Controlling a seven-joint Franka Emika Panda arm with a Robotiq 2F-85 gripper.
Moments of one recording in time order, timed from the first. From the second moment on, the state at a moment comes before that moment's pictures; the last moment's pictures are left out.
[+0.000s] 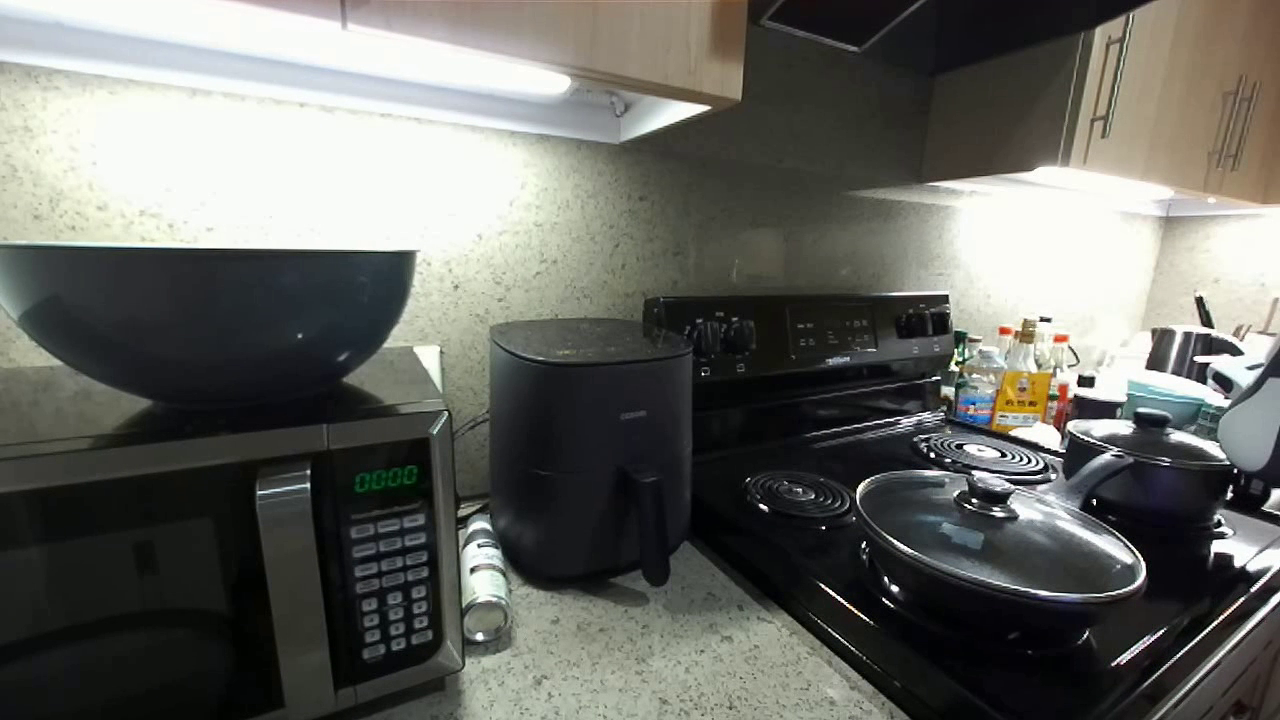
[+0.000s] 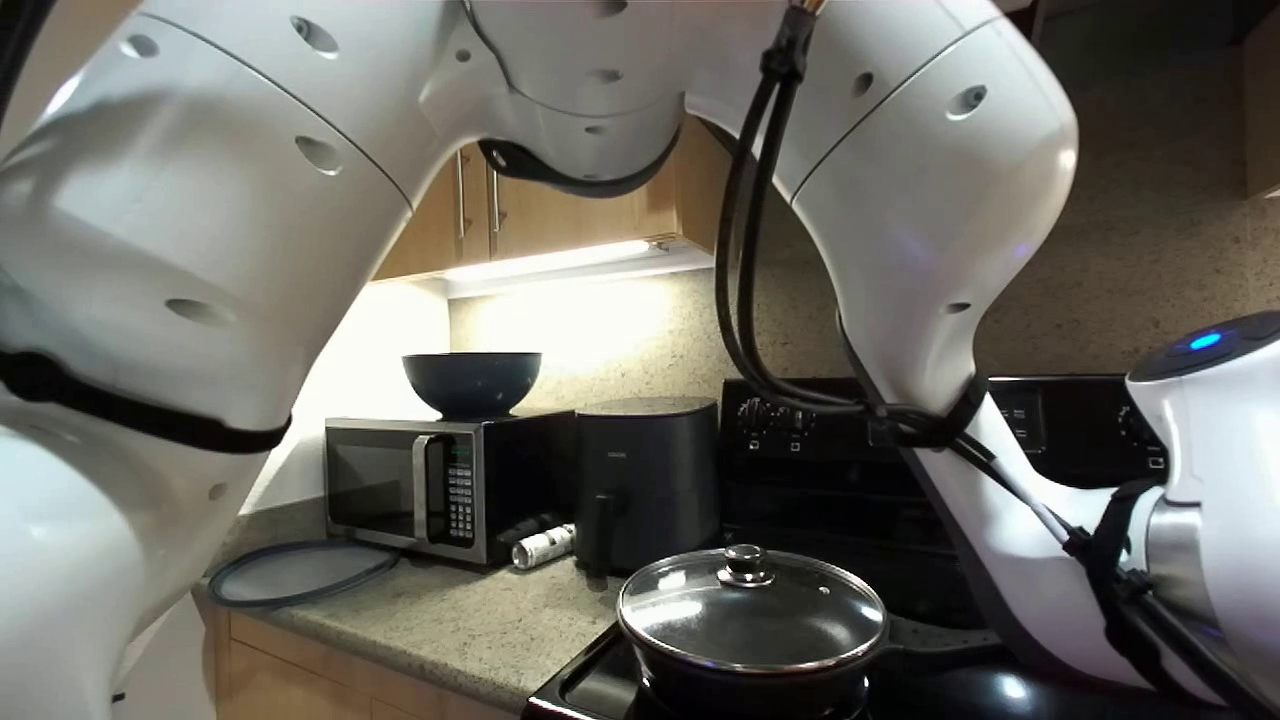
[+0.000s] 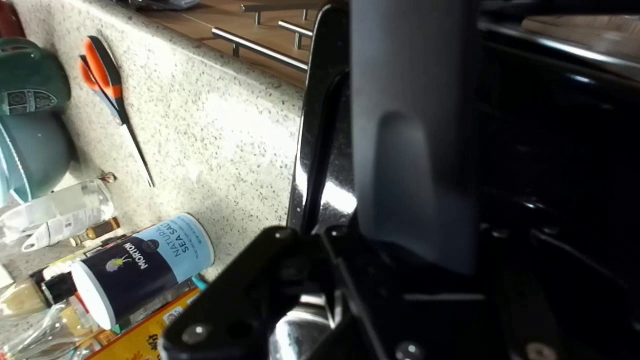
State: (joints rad) arm -0.64 0.53 -0.34 -2.05 -0.25 3.22 -0.91
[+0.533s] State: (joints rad) arm -0.61 0.52 -0.40 -2.05 -0.25 3.23 -0.90
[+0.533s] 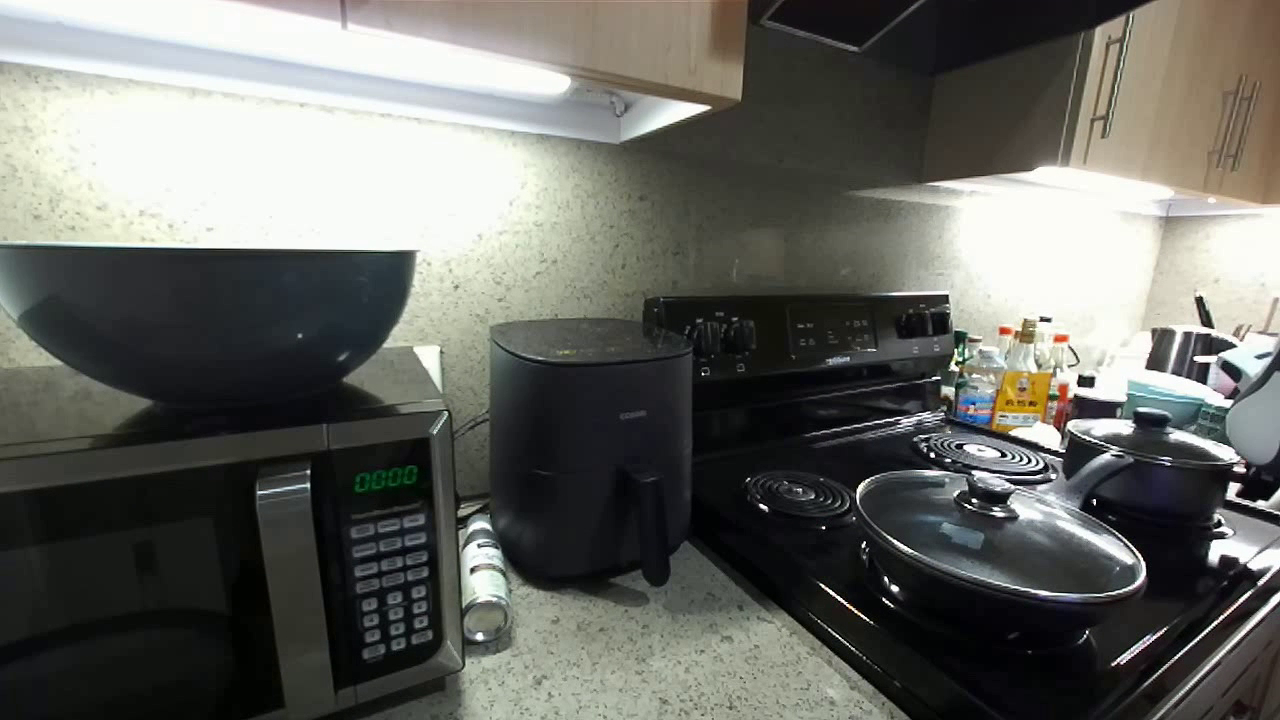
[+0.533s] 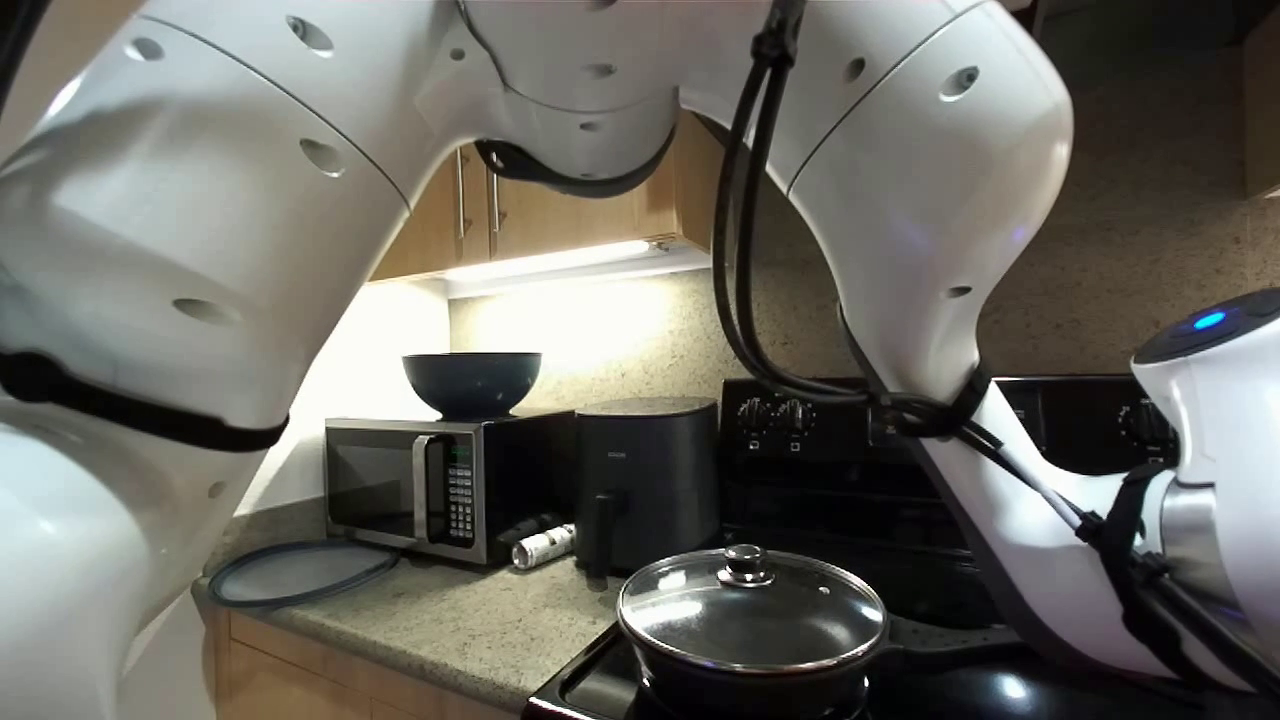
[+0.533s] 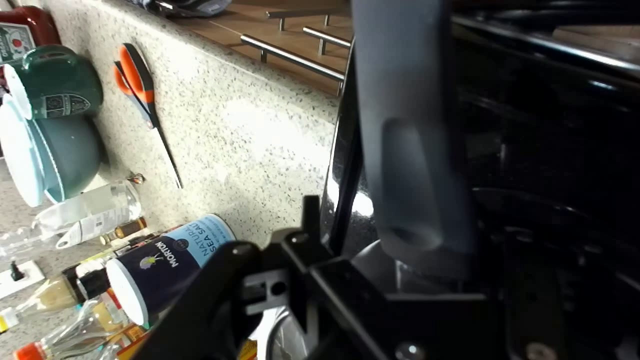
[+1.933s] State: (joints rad) arm -0.39 0.37 -0.61 -2.21 -0.24 3.46 -0.85
